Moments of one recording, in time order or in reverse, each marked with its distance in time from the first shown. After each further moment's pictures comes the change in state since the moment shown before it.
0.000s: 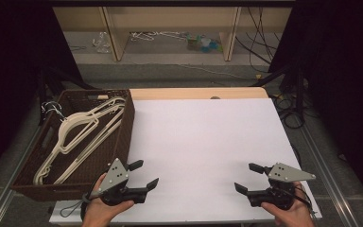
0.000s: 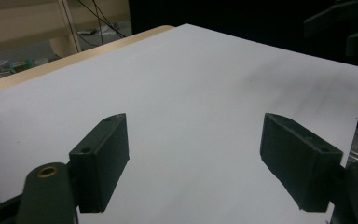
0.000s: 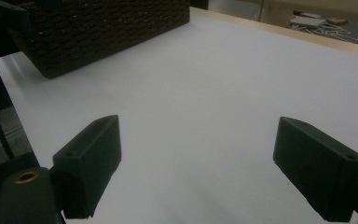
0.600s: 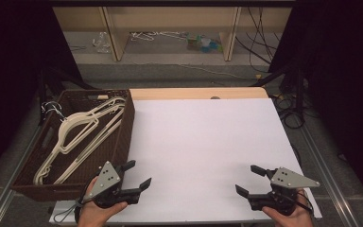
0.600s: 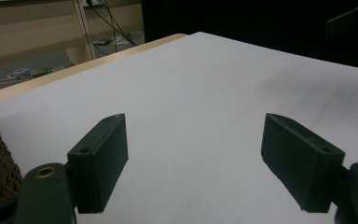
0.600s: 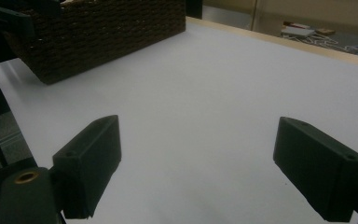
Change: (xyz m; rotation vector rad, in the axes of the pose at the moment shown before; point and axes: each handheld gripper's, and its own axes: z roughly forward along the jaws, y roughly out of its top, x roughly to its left) left arm 0.008 -0.012 -0.010 -0.037 0.039 0.003; right arm 0.009 -0.004 -0.006 -0.037 -0.021 0.004
